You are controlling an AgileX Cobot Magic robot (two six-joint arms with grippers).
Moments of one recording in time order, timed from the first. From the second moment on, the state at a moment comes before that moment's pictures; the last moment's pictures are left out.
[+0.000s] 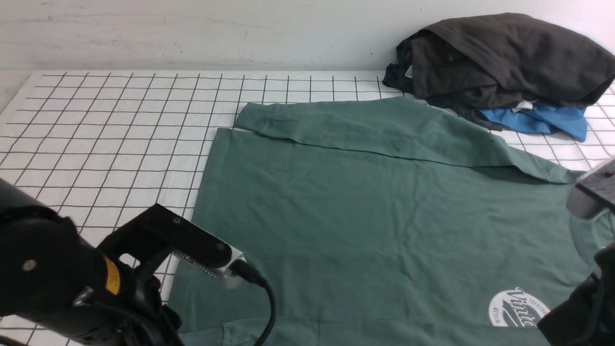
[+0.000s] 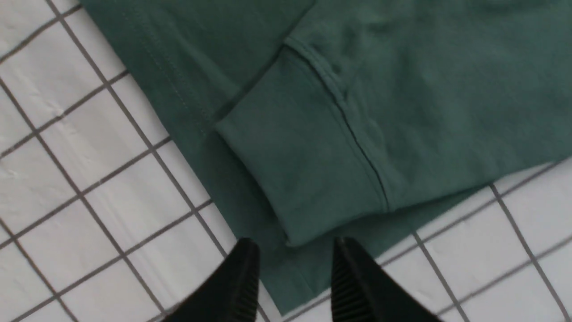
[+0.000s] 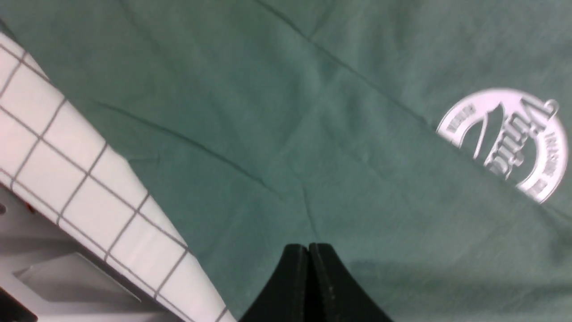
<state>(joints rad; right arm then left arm) 0.36 1.03 -0.85 0.26 1.24 -0.32 -0.56 1.23 -0.76 -0.04 0.93 -0.02</state>
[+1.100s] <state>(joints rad) 0.36 1.03 -0.76 0.25 1.24 -0.32 -0.56 1.62 -0.77 -0.02 0.70 -0.10</state>
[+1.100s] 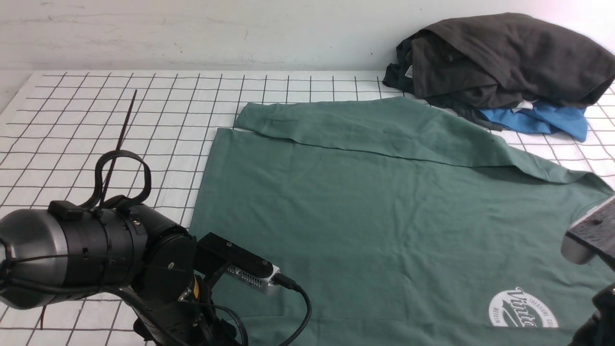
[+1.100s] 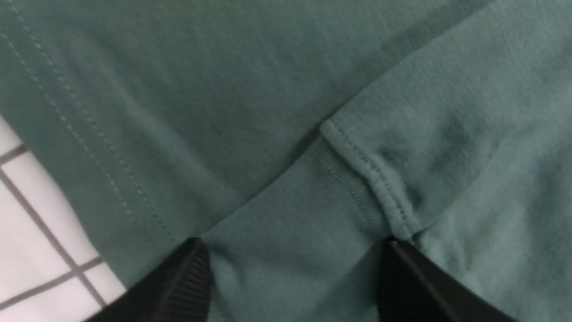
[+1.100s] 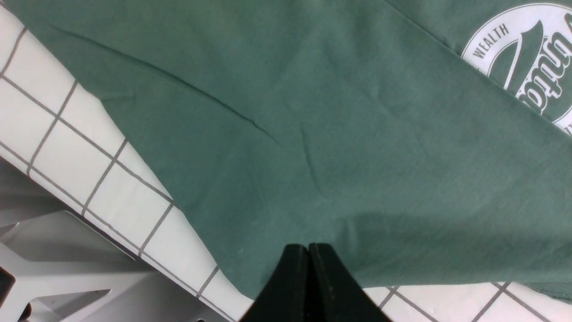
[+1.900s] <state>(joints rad) 0.36 1.03 -0.76 0.25 1.24 -0.32 -0.56 1.51 -0.85 -0.02 0.82 -0.10</state>
